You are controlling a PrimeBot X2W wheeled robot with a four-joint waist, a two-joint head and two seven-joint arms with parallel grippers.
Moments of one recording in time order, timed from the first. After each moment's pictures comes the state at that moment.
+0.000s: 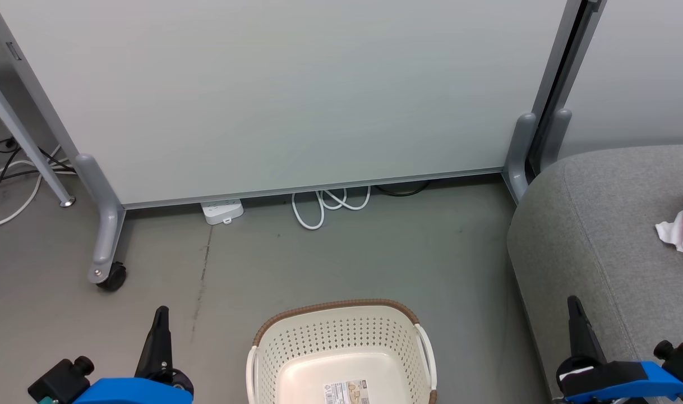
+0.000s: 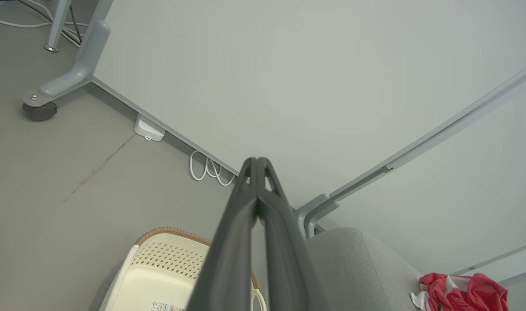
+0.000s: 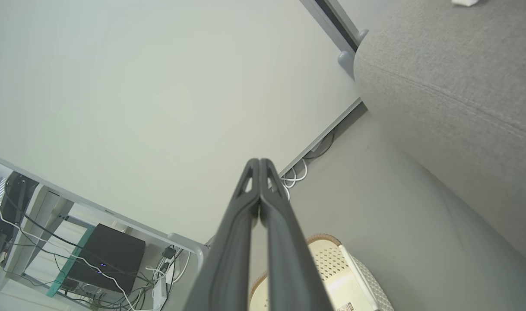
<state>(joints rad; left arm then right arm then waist) -0.06 0.05 -0.03 0.27 -0.85 -0.08 -0.08 -0.02 -0.06 -0.05 0.27 0.83 0.13 -0.09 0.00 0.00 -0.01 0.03</state>
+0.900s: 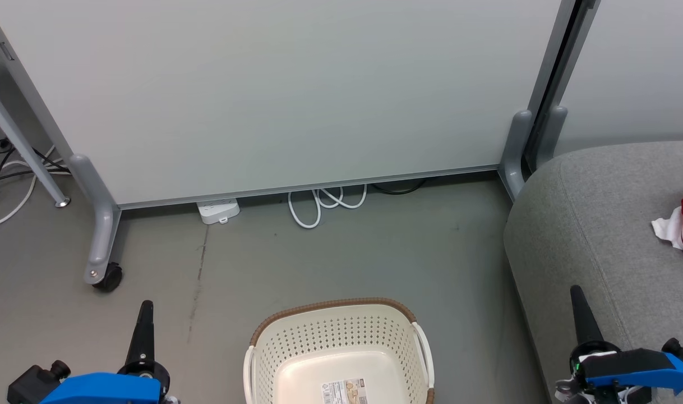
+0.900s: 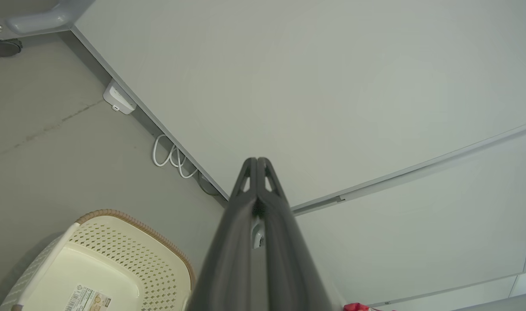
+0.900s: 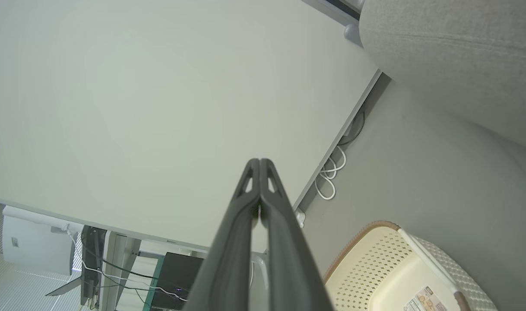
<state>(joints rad) -0.08 0.05 0.03 0.26 -1.14 -0.10 -0.01 -0.06 -0.06 -0.08 0.26 1.13 0.13 -0.01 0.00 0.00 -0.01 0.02</state>
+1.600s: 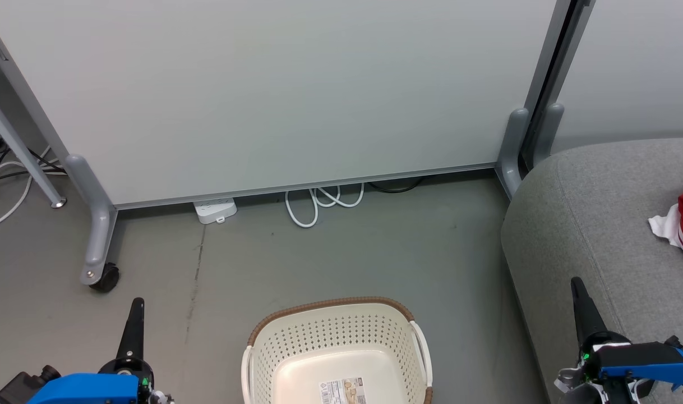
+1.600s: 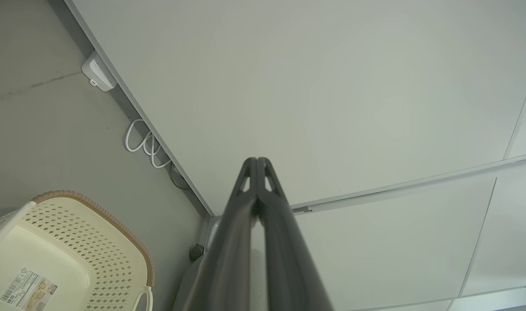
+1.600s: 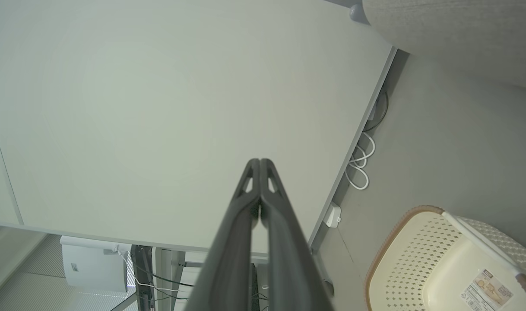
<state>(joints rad) -0.09 0.05 0.06 0.26 -1.33 -0.11 0.04 -0.08 -0.06 -0.09 0.25 1.33 0.13 0.04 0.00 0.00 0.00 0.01</state>
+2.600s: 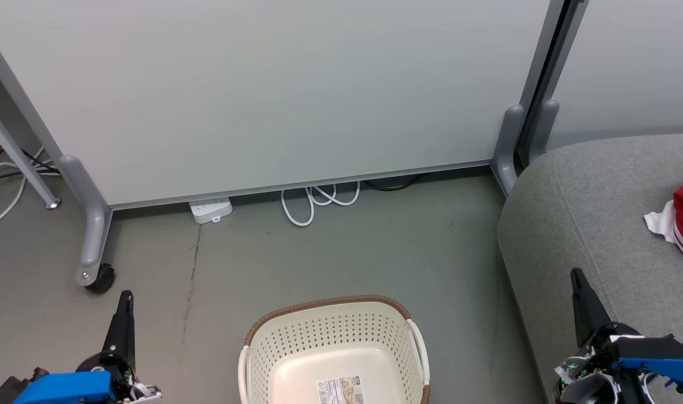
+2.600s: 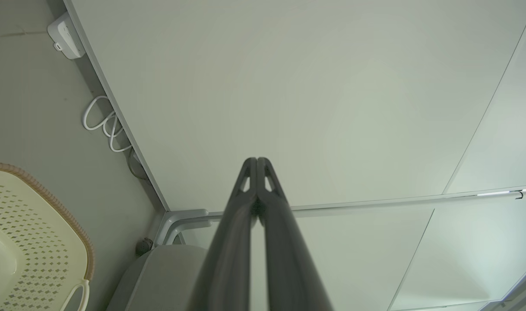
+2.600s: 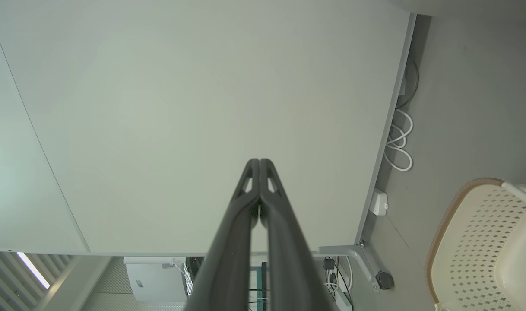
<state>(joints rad) -0.10 0.05 0.10 0.25 -1.56 -0.13 0.10 -0.10 -0.05 -0.11 0.25 1.55 0.13 0.10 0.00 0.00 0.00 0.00</state>
